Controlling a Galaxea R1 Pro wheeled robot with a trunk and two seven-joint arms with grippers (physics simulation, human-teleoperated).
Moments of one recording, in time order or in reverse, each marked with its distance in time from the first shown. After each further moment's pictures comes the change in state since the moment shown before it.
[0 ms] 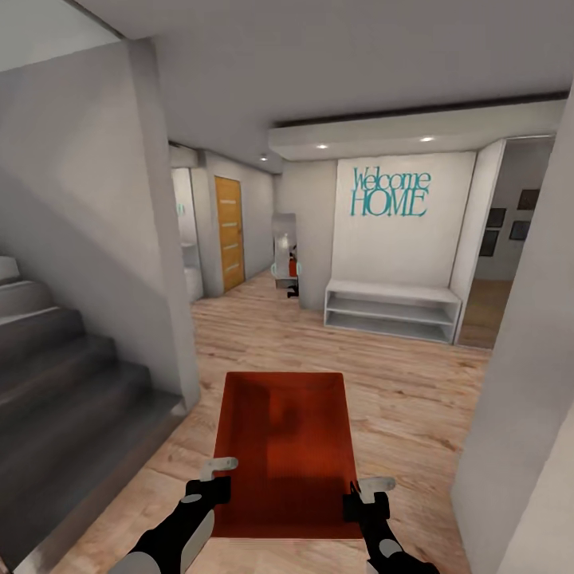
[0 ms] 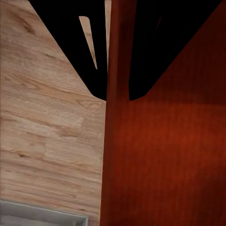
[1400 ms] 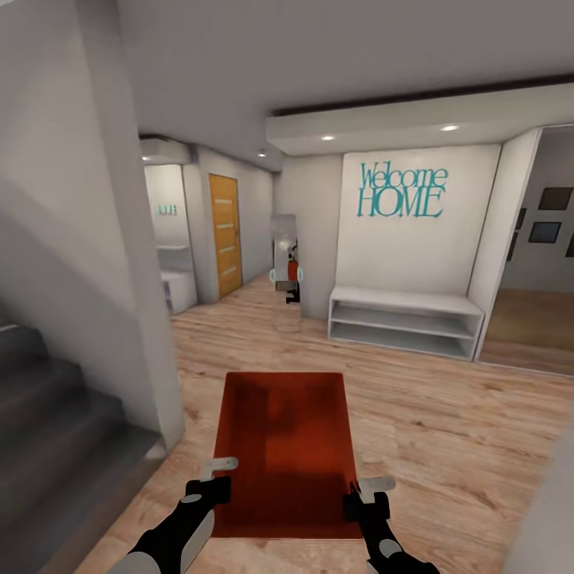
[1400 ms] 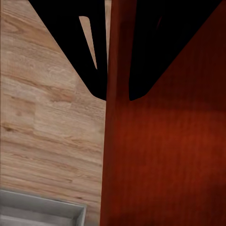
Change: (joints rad) left arm 0.000 0.000 -0.001 0.000 0.001 0.000 0.000; right arm 0.000 0.000 0.000 0.000 0.000 0.000 0.000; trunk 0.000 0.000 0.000
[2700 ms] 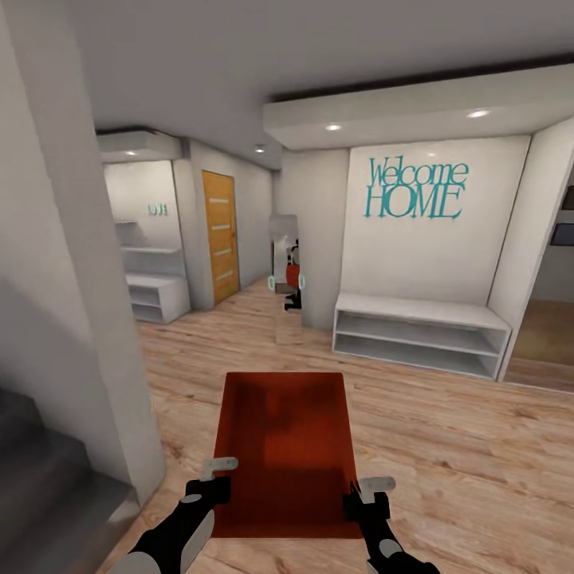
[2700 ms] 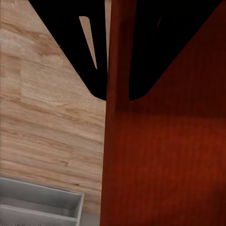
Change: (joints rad) left arm 0.000 0.000 0.000 0.000 -0.001 0.000 0.000; right arm 0.000 0.000 -0.001 0.000 0.000 0.000 0.001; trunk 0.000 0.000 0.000
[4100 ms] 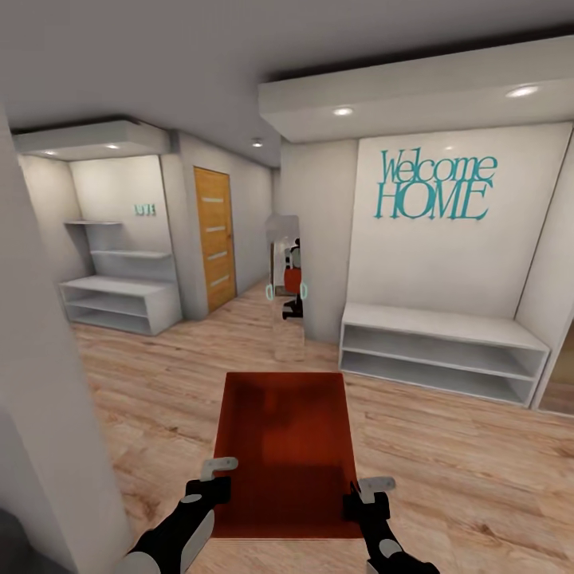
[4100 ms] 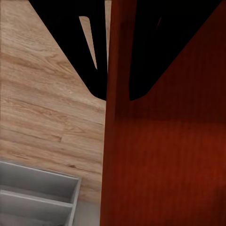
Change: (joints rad) left arm 0.000 0.000 0.000 0.000 0.000 0.000 0.000; right arm 0.000 0.000 0.000 0.000 0.000 0.000 0.000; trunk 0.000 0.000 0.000
